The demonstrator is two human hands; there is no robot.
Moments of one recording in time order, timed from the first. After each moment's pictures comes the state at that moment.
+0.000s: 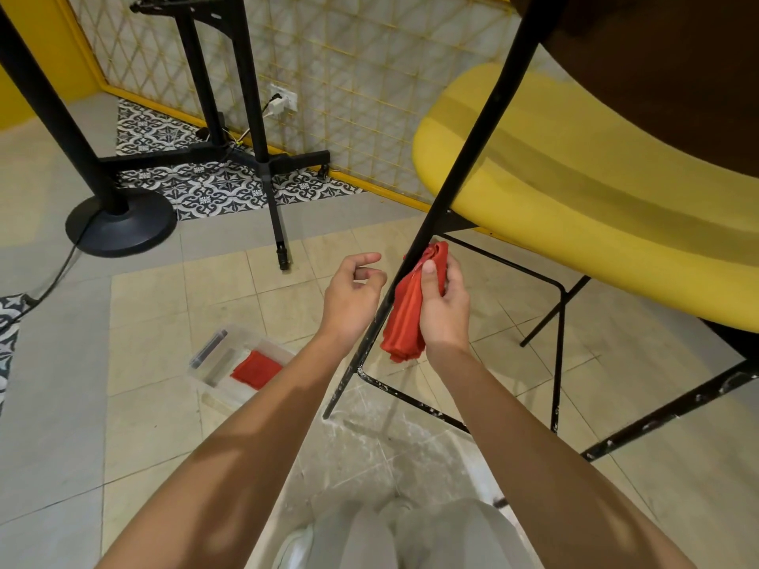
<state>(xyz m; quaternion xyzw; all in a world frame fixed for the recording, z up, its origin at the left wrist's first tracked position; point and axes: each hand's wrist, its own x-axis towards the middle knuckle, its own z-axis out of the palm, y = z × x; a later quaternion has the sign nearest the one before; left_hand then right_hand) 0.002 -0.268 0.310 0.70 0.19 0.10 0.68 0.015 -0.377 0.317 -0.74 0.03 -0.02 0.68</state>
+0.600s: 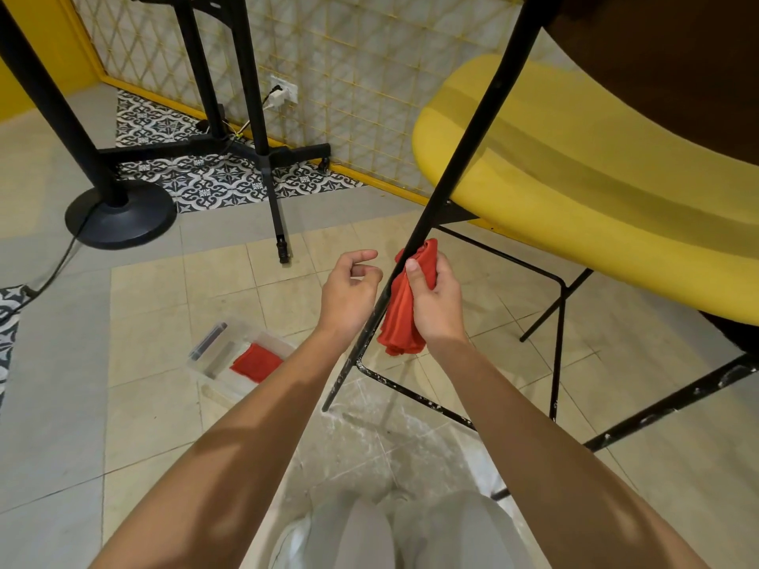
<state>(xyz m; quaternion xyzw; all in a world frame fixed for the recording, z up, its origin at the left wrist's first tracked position) -0.001 -0.270 0.305 0.70 0.20 0.10 0.68 0.018 -0.377 0.313 -0.79 -0.01 0.02 0.61</state>
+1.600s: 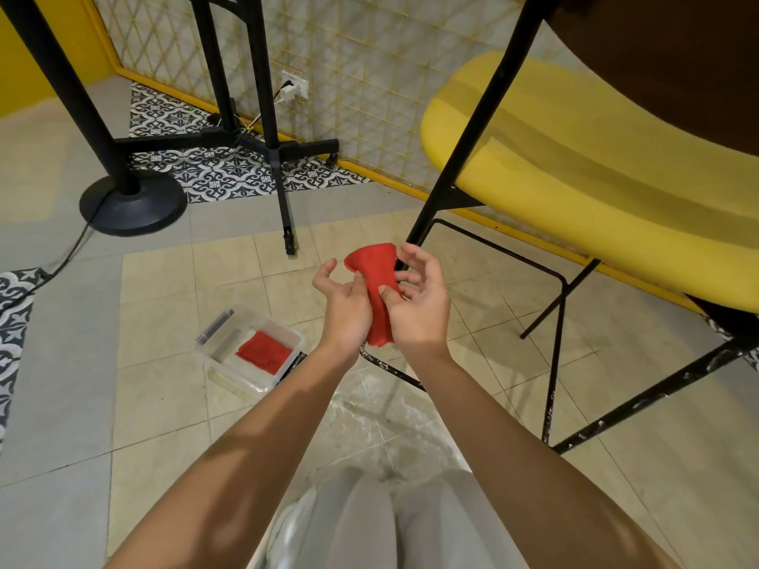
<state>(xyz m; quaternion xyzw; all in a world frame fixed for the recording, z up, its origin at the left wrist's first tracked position) -0.041 -0.284 0.300 0.58 0.27 0.10 0.76 -0.034 -0.360 0.324 -0.76 -0.05 -0.02 0.65</state>
